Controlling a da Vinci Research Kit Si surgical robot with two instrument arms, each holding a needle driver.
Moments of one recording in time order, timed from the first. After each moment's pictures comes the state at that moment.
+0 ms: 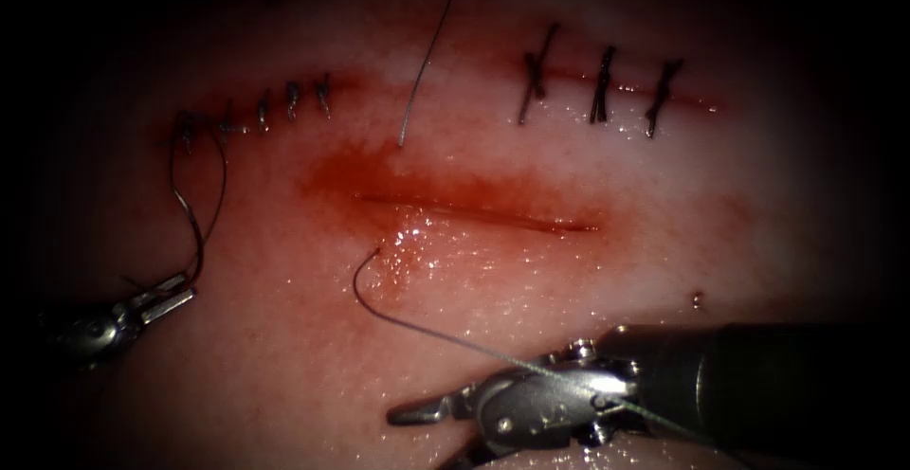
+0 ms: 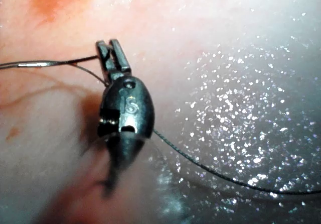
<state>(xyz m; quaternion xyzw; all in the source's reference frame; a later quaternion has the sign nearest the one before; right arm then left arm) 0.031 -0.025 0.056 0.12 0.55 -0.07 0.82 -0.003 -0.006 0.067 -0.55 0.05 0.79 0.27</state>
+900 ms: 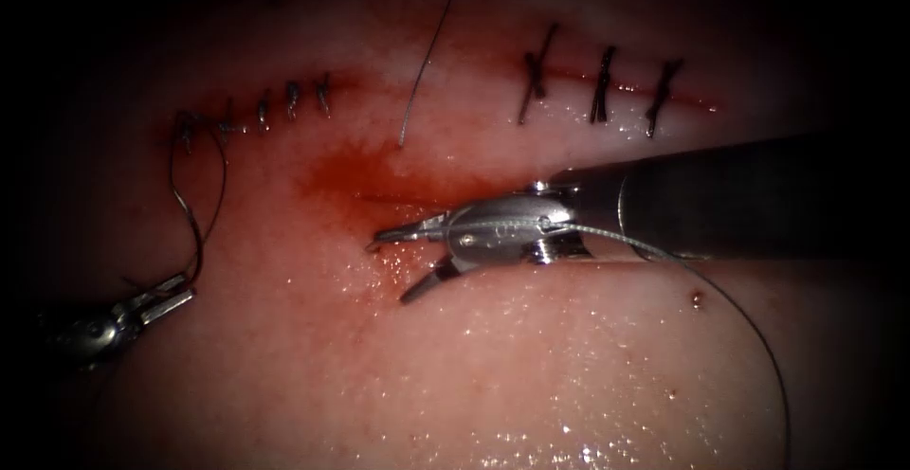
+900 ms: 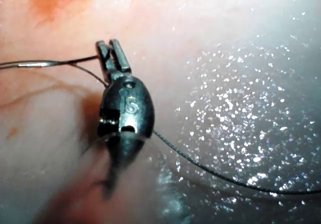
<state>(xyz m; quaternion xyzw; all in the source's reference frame) 0.033 -0.015 0.069 0.11 0.53 -0.03 0.84 -0.003 -0.006 0.067 -0.55 0.05 0.79 0.26</state>
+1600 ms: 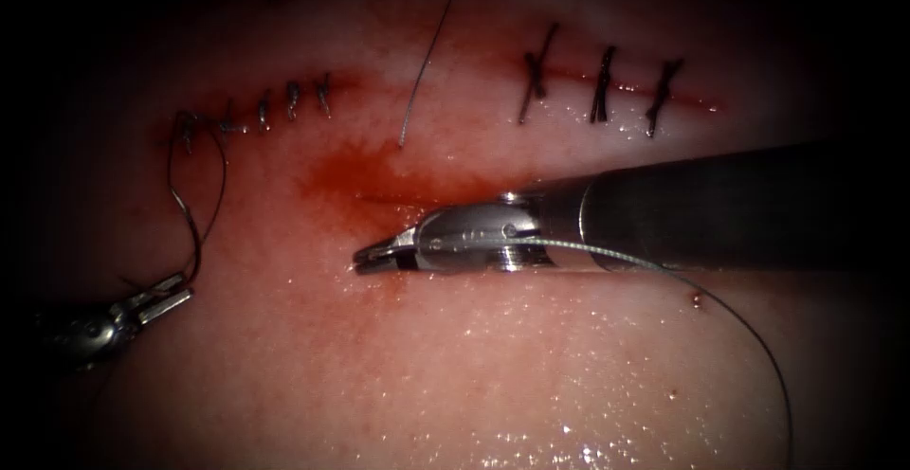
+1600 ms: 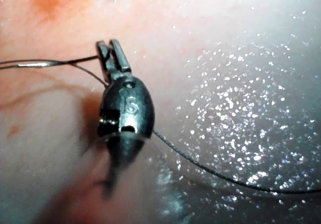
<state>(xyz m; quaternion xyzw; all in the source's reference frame) 0.035 -0.016 0.071 0.13 0.51 0.02 0.85 -0.003 -0.006 0.067 -0.55 0.05 0.79 0.26</state>
